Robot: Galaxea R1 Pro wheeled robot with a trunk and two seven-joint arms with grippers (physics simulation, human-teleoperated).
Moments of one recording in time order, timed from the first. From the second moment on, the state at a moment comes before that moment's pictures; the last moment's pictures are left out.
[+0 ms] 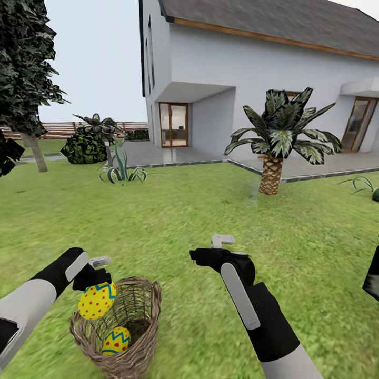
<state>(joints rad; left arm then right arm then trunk) -0.95 0.31 -0.38 -0.41 0.73 0.93 0.17 -0.54 0.16 0.34 -1.49 -0.54 0.92 -0.48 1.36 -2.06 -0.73</state>
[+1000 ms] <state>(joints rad) -0.95 0.31 -0.38 -0.41 0.73 0.93 0.17 -0.54 0.16 0.34 -1.49 -0.54 0.92 -0.48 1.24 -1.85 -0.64</state>
